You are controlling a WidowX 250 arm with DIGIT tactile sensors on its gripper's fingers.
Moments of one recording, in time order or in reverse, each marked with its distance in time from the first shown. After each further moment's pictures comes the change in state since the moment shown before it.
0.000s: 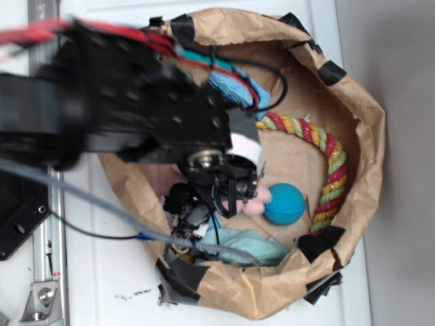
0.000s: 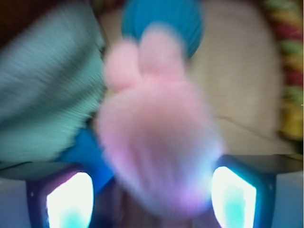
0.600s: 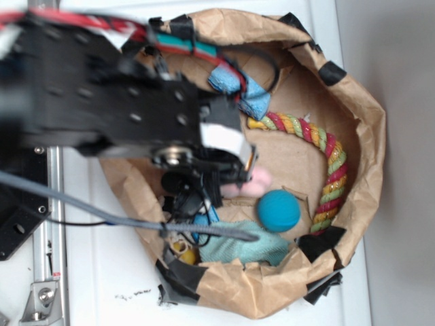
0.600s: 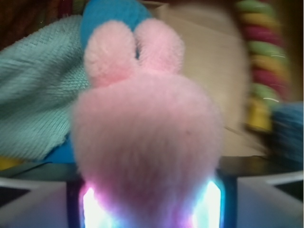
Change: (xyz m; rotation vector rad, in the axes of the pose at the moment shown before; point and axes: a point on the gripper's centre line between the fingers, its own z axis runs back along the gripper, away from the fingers) arm -0.001 0.012 0.061 0.164 -0.082 0.099
